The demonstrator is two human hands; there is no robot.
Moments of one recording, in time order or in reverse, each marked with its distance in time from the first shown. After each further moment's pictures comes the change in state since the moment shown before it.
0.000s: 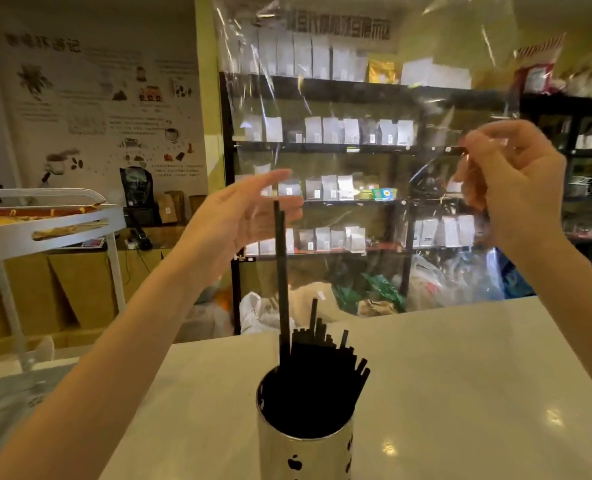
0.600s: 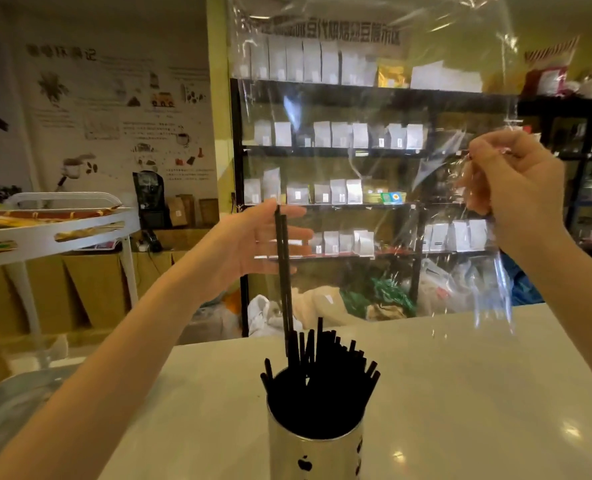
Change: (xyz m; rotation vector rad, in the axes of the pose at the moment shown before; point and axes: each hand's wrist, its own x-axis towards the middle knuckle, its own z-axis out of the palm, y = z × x) left_hand -0.011 -0.004 -0.010 0.047 -0.177 -0.168; right_hand 0.006 0.005 0.002 0.036 0.014 0.096
